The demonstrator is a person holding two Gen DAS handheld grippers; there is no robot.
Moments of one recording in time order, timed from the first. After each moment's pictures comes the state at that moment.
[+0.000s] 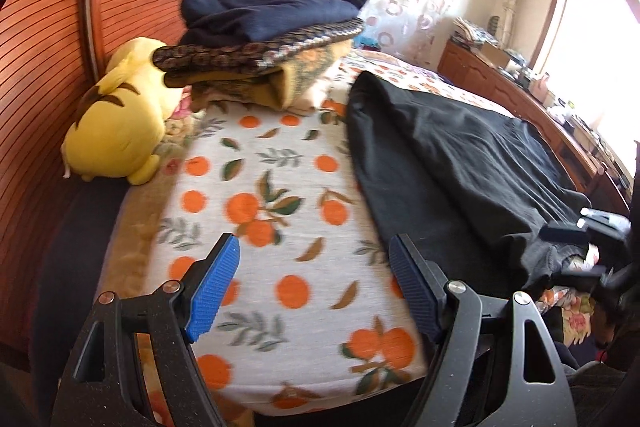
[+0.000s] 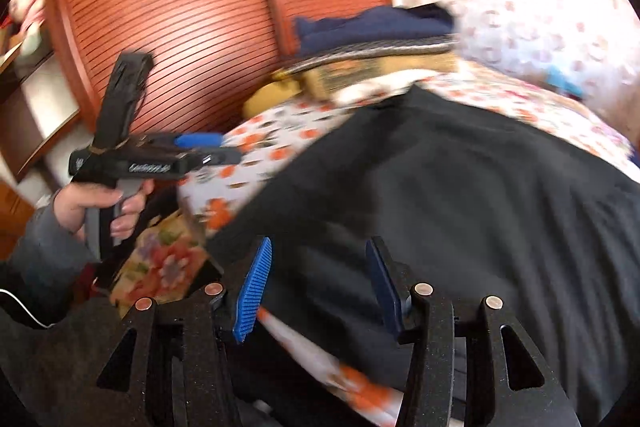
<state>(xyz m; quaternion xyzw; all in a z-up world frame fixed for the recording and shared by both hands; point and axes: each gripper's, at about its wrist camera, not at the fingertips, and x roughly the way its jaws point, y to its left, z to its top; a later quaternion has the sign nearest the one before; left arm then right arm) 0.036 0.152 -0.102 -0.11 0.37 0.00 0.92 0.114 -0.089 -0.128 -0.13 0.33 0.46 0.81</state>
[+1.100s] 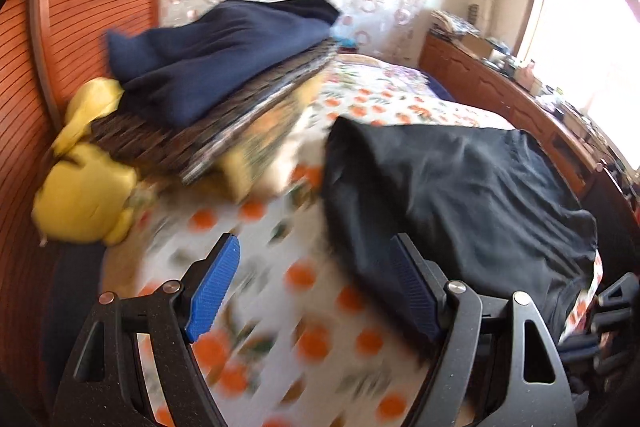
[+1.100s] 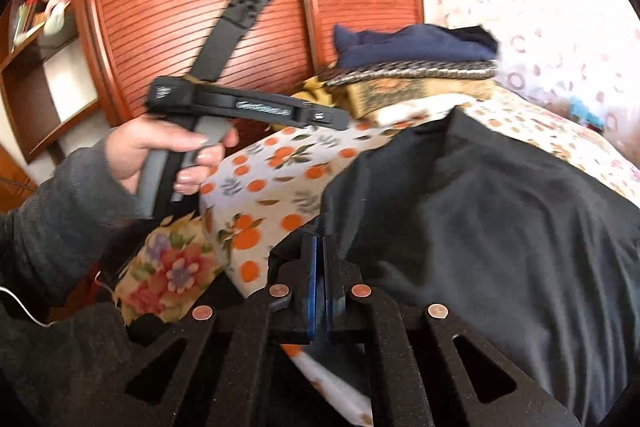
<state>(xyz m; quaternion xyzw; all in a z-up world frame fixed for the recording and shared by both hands) 0.148 0.132 -0.075 -0.07 0.37 -0.06 0.92 0.104 -0.087 -0.133 -0.13 0.29 0.48 0.82</state>
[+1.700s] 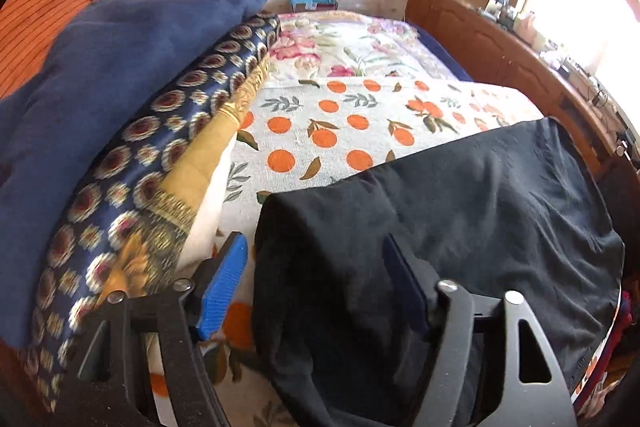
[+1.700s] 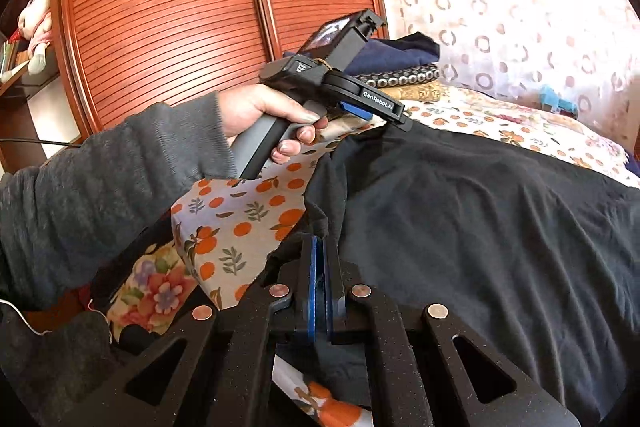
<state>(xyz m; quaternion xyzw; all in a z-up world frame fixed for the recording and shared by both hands) 0.291 0.083 -0.090 -0.01 0.46 -0.08 0.89 0.101 -0.139 -0.135 -0.07 0.27 0.45 0.85</state>
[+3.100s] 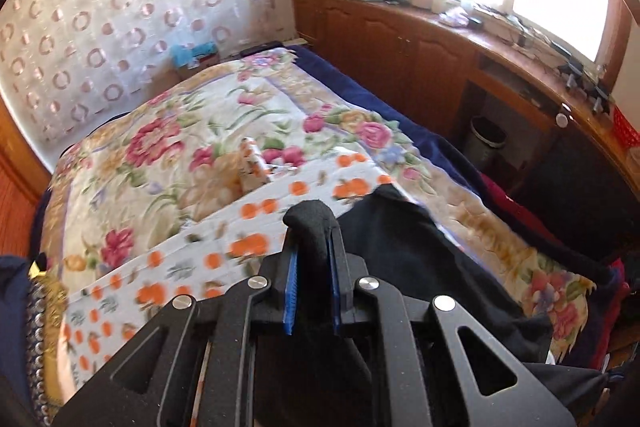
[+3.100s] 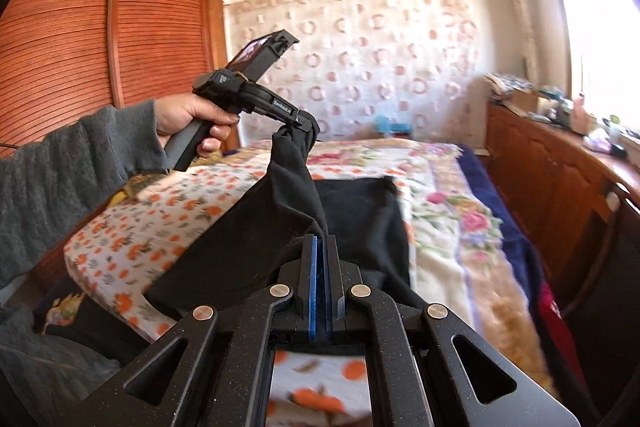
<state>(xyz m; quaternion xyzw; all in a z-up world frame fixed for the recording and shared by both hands) 0.342 -0.233 0.024 0.11 0.41 -0.21 0.88 0.030 -0.379 -0.105 -0.01 0.19 0.20 0.96</state>
